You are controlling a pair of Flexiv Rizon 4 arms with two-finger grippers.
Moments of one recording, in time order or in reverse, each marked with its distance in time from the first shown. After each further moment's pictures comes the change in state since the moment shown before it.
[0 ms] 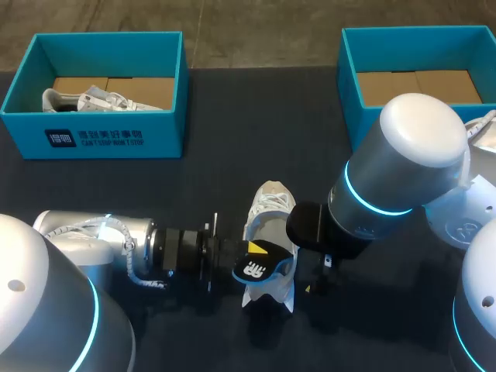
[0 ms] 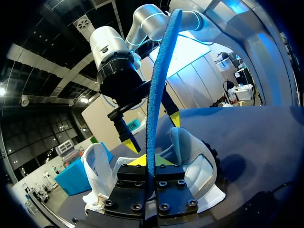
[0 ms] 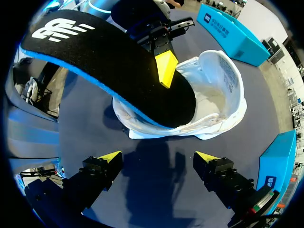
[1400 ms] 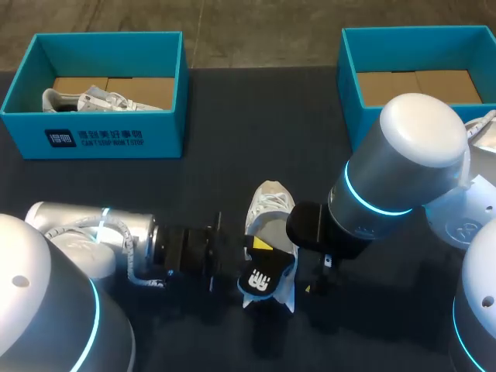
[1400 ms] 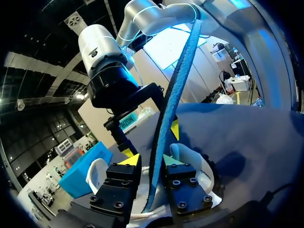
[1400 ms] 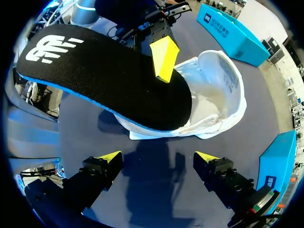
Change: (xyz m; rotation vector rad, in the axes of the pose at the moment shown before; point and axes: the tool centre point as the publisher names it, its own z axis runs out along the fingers) left arm 0.000 -0.024 0.003 -0.095 0.037 0.053; right arm 0.000 0.000 0.000 0.000 0.000 0.000
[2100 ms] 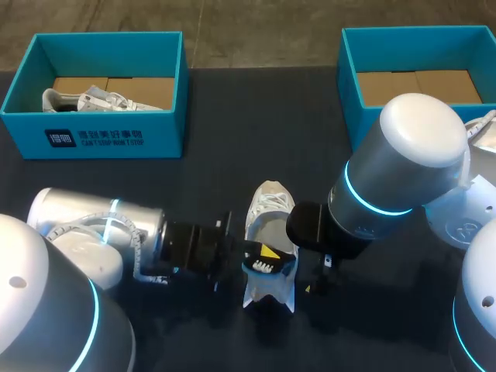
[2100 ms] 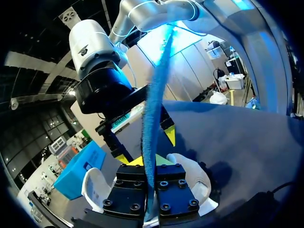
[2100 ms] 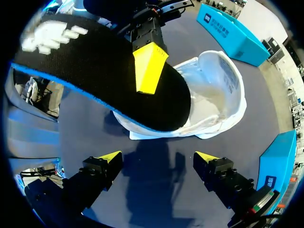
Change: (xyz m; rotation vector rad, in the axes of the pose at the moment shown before) left arm 0.005 -0.010 0.010 -0.035 0.072 0.001; right arm 0.000 0.000 0.000 0.000 0.000 0.000
